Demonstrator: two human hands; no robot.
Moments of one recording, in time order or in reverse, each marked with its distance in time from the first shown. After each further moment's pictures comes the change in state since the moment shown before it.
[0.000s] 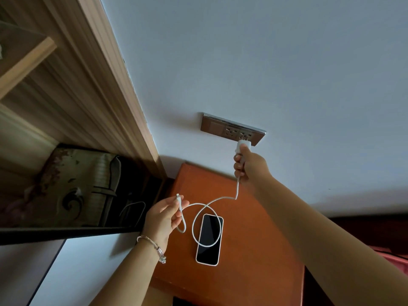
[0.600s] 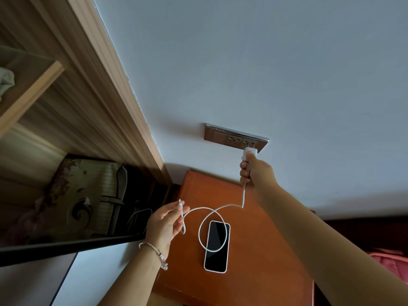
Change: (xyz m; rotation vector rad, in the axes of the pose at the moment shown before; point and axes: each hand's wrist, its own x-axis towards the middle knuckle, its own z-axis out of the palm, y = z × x) left_hand 0.002 0.016 -0.005 0.038 0.025 0.012; right_hand -0.010 -0.006 0.004 0.114 0.035 -0.010
